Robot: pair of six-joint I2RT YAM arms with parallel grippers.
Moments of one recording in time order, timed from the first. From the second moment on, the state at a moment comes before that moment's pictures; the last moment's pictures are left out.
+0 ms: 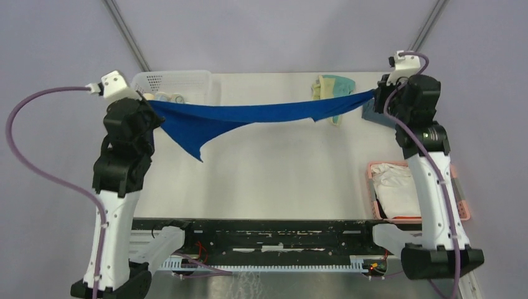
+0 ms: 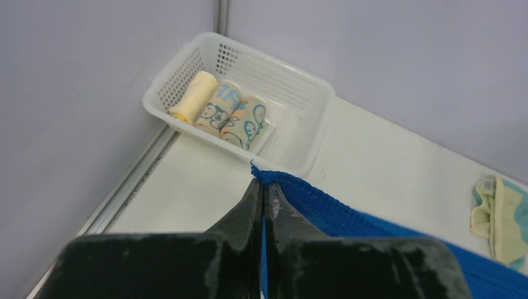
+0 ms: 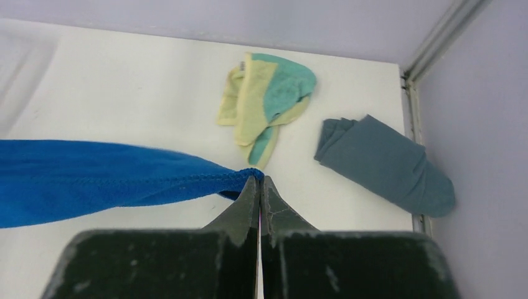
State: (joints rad) left arm -0.17 0.96 1.45 -0.72 -0.51 -0.31; right arm 0.00 1.16 1.39 -0.53 -0.07 -0.04
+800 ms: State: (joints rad) left arm -0.16 1.11 0.93 -0.67 -0.54 -0.31; right arm 0.10 1.34 1.00 -0.30 0.05 -0.07
